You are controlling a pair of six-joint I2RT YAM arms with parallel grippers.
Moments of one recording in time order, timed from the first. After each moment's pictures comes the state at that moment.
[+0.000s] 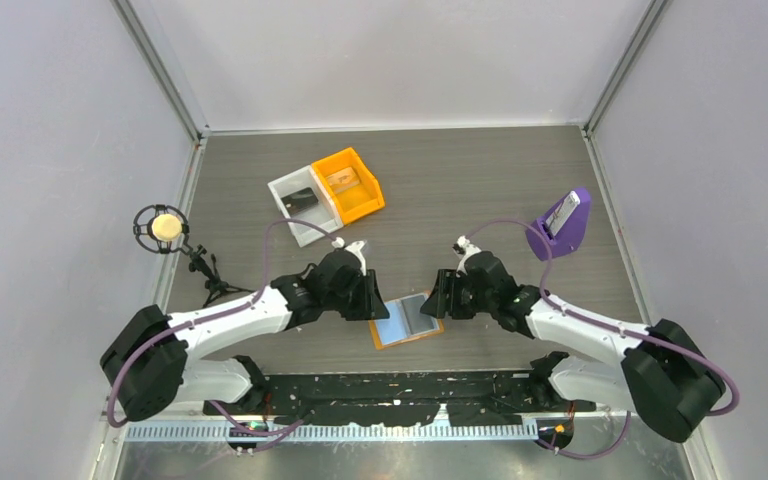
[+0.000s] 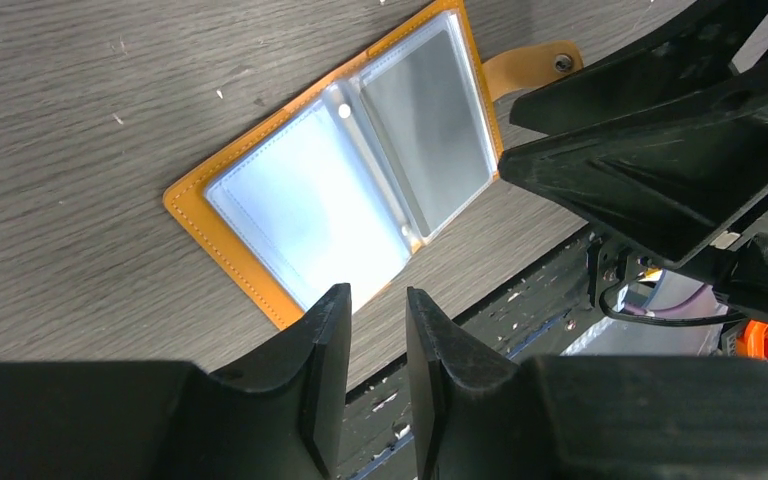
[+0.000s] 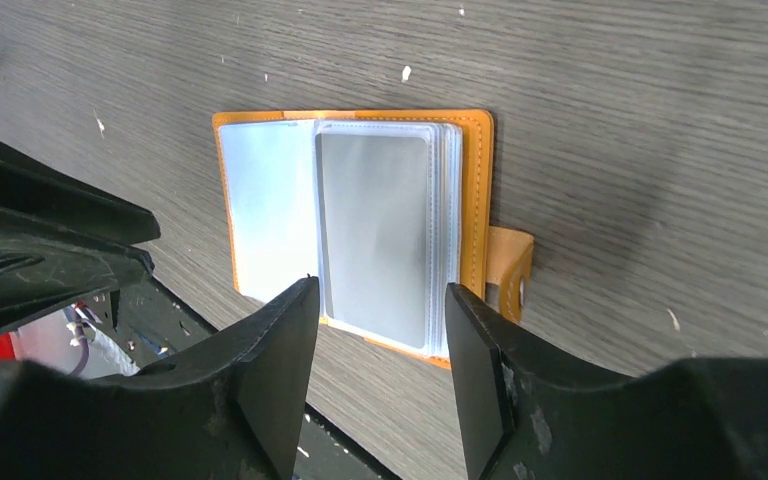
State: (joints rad) left arm -0.87 1.22 0.63 -0.20 0.14 -0.85; right arm 0.67 1.10 0.41 -0.04 -0.21 0.71
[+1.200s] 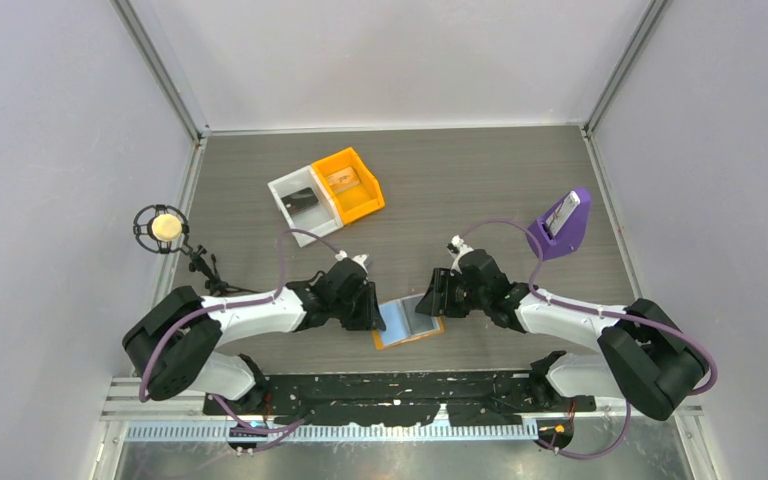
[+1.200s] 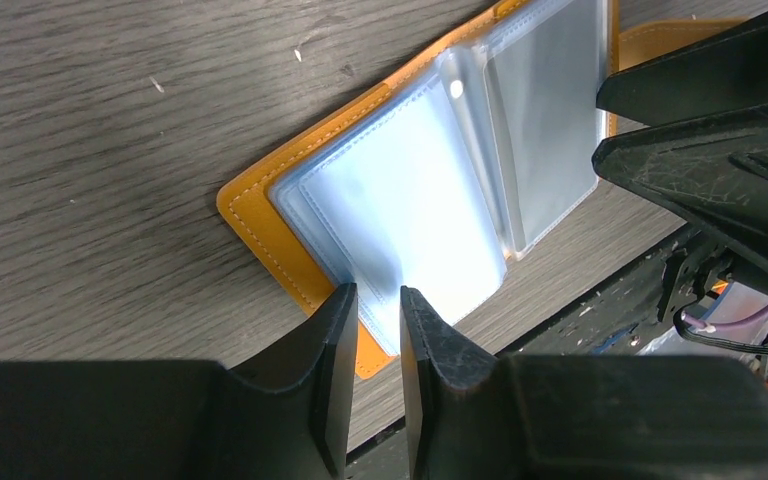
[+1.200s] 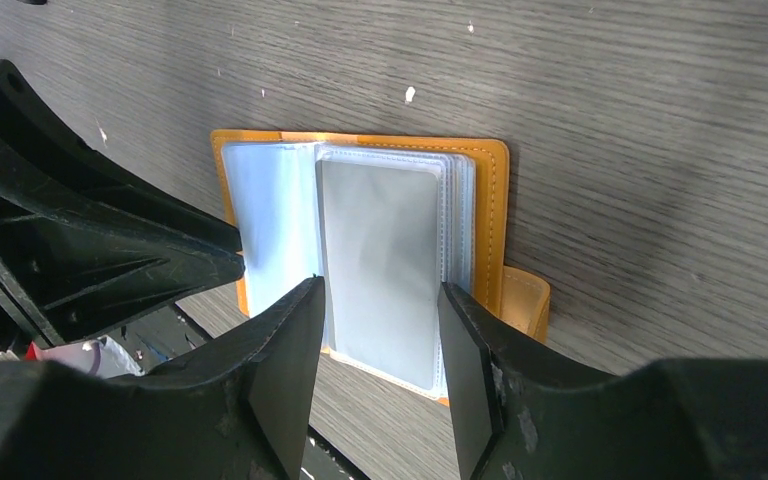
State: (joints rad) left arm -0.87 1.38 0.57 -0.10 0.15 -0.87; right arm 0.67 1.26 0.41 0.09 -0.26 0.73
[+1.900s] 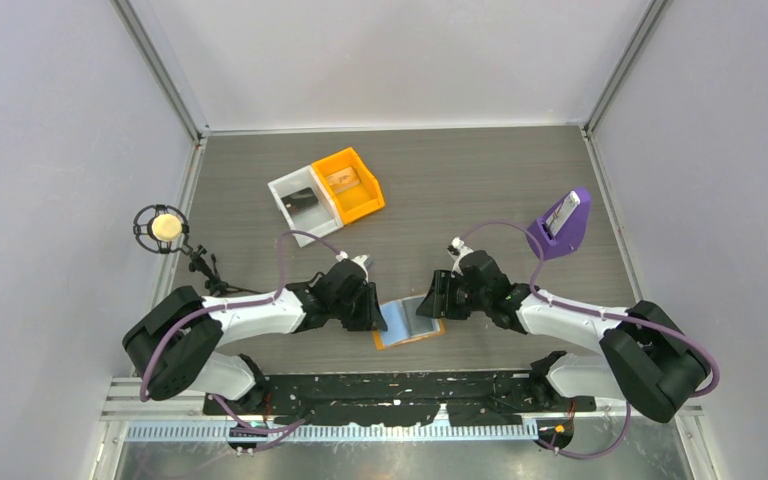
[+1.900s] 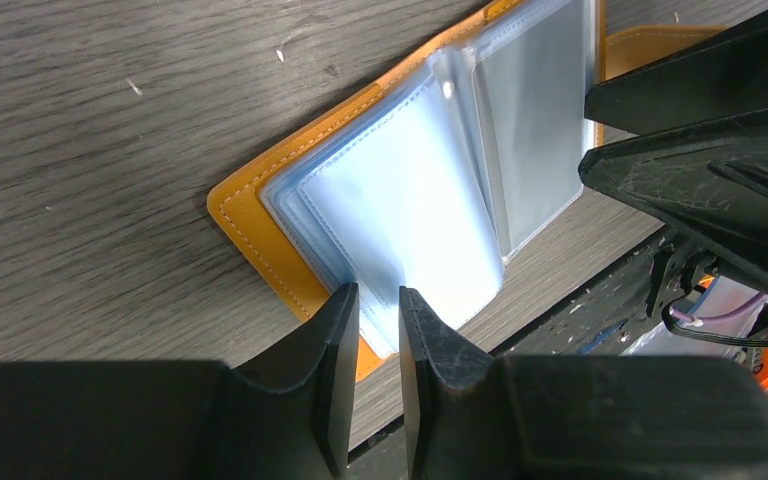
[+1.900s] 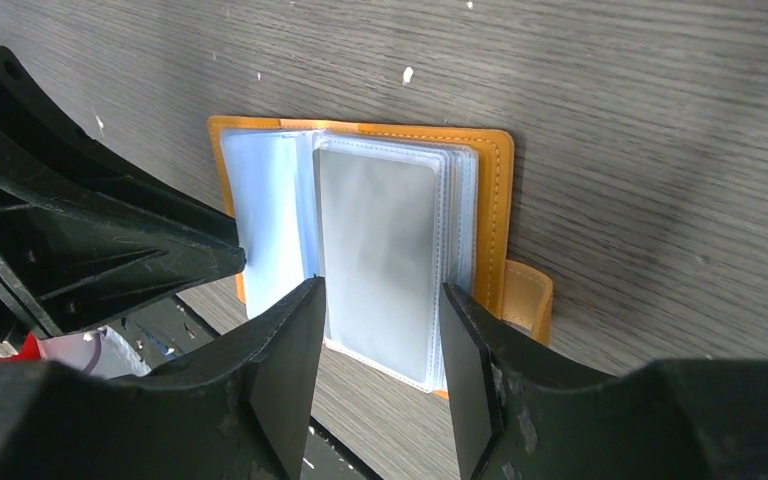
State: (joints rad) left arm -0.87 1.38 0.55 -0.05 0.18 -0.87; right arm 0.67 1.24 0.41 0.06 -0.27 0.73
